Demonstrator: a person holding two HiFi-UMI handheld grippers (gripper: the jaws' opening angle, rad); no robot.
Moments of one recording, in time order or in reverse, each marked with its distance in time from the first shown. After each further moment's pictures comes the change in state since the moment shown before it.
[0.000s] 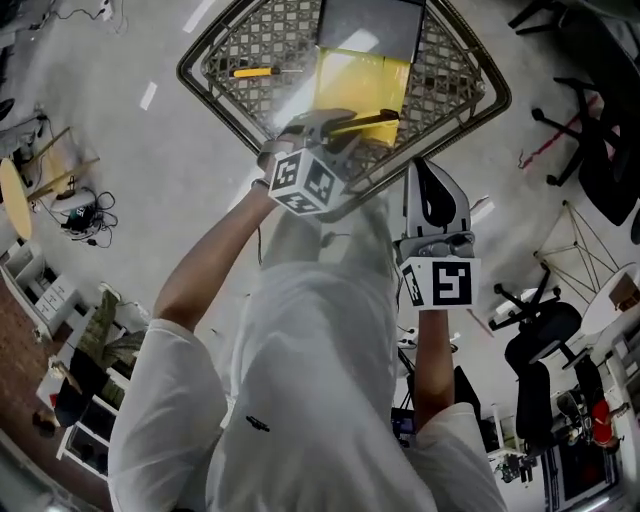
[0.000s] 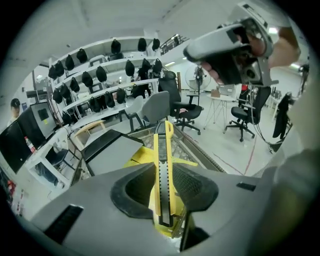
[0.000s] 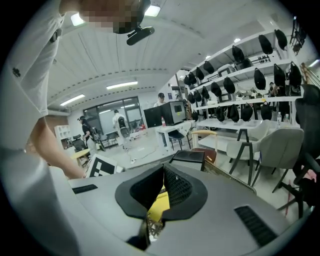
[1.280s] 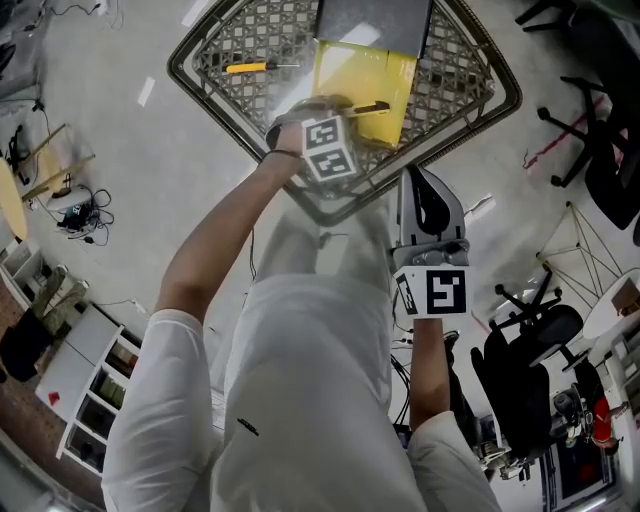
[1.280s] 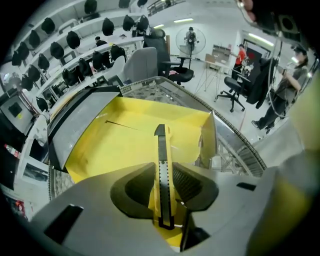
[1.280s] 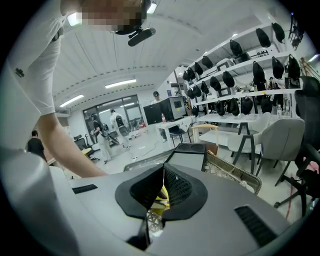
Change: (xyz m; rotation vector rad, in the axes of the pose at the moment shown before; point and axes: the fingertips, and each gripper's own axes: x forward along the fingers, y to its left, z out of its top) left arm 0.091 -0.010 -0.098 0.094 0.379 -0.147; right arm 0.012 0.005 -0.037 0.031 0.028 0.012
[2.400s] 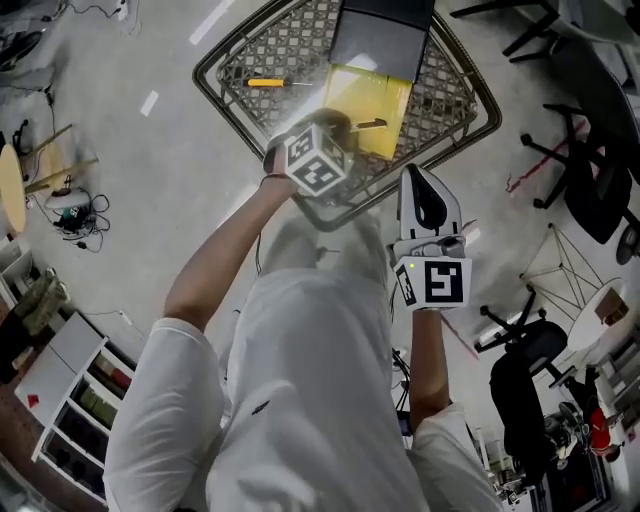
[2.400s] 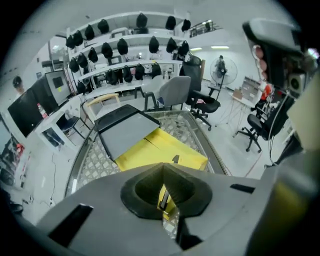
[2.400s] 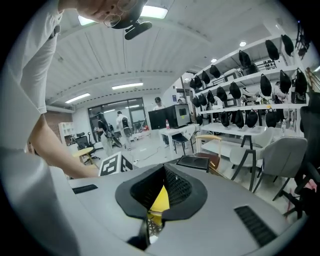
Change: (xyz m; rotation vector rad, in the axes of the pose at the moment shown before) left arm -0.111 0.033 0.023 -0.365 -0.172 0.136; right arm -0.016 0.018 0.056 -0.084 -0.052 0.016
